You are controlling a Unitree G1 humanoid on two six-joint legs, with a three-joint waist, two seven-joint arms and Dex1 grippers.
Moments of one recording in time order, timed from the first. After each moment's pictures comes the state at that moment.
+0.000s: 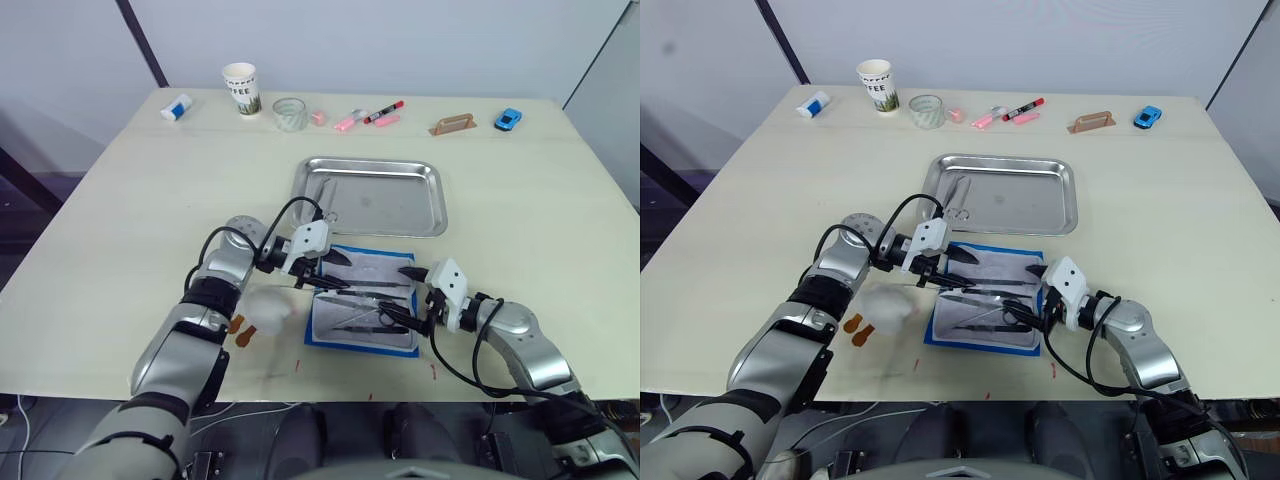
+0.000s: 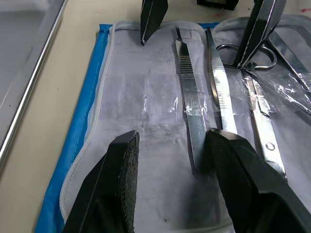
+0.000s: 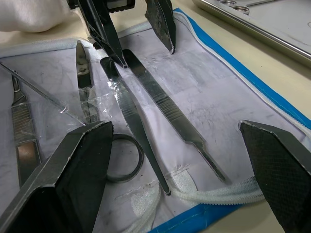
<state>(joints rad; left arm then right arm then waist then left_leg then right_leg) -0.81 0.46 -0.28 0.79 -0.04 -0.21 -1.48 -0.15 -0.41 0.23 -0.03 0.20 0.19 0.81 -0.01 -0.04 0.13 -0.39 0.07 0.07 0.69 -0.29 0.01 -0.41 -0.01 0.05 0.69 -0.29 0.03</state>
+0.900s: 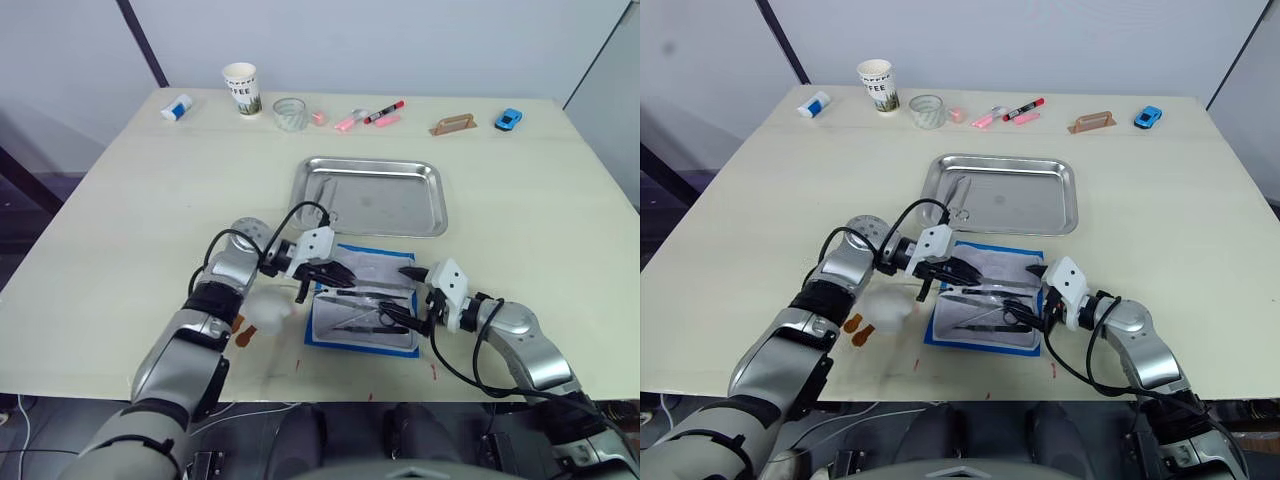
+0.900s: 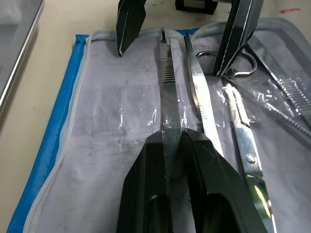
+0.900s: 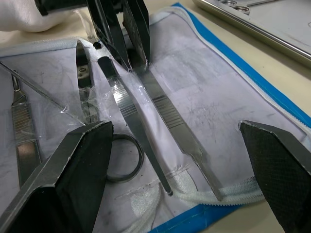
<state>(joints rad) -0.77 0.46 -0.30 0.64 -0.03 -0.12 -1.50 -0.15 -0.41 0.23 -0.03 0.20 0.19 0.81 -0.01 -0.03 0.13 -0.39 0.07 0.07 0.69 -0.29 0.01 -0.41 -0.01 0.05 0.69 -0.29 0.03</state>
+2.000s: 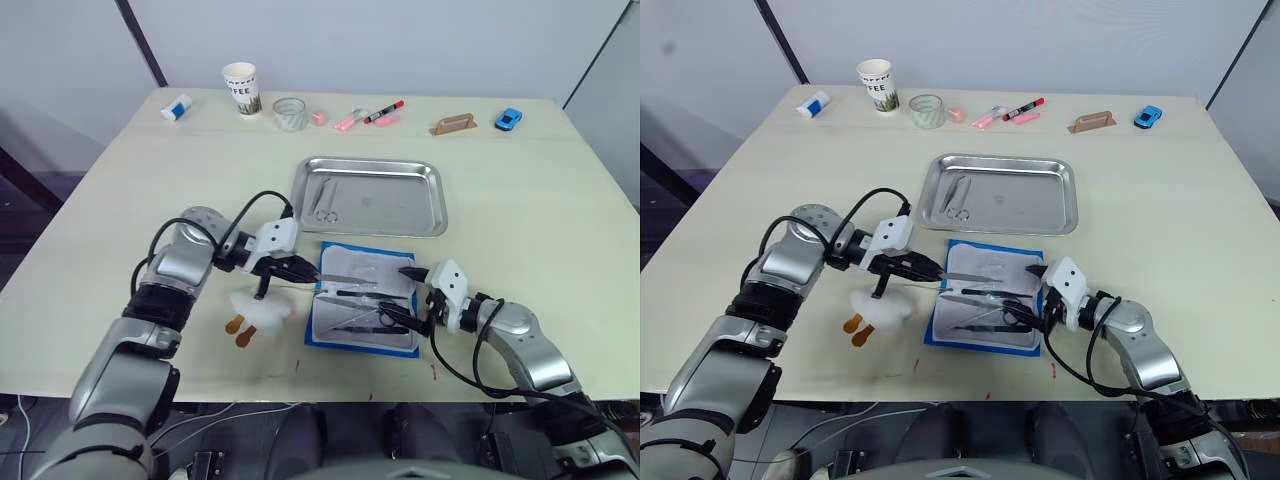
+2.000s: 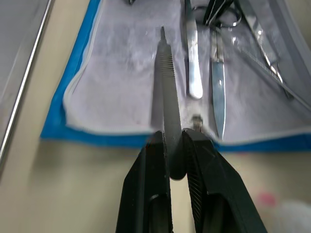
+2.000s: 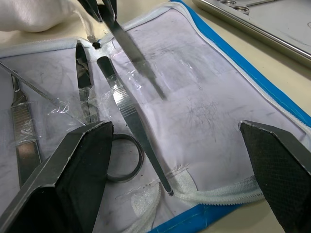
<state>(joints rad) -0.69 0.71 -0.26 0.44 -0.09 0.02 -1.53 -0.15 -0.41 0.23 -0.04 0.20 0.19 0.81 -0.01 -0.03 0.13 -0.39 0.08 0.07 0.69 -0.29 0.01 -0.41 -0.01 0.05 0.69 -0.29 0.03</state>
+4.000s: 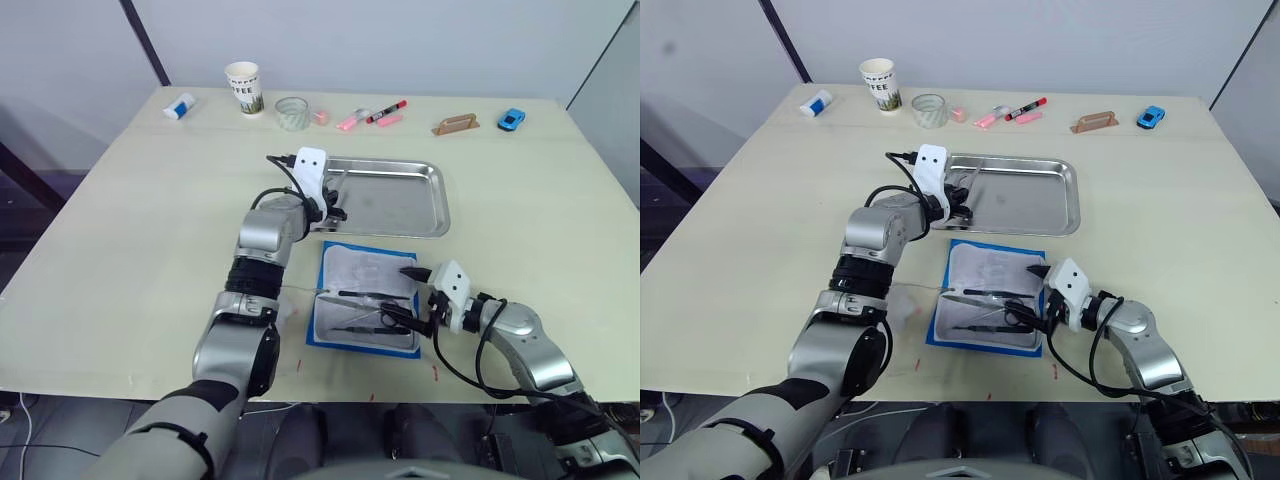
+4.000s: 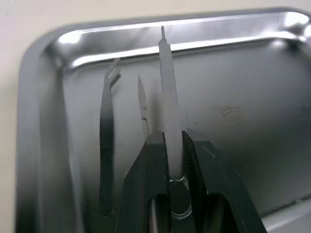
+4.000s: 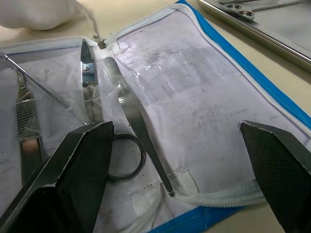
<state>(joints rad) -0.93 0.15 0.03 0.51 -0.14 0.78 -0.20 -0.15 -0.42 0.22 -0.02 0.20 0.14 0.84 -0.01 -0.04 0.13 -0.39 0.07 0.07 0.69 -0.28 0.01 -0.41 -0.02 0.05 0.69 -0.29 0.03</state>
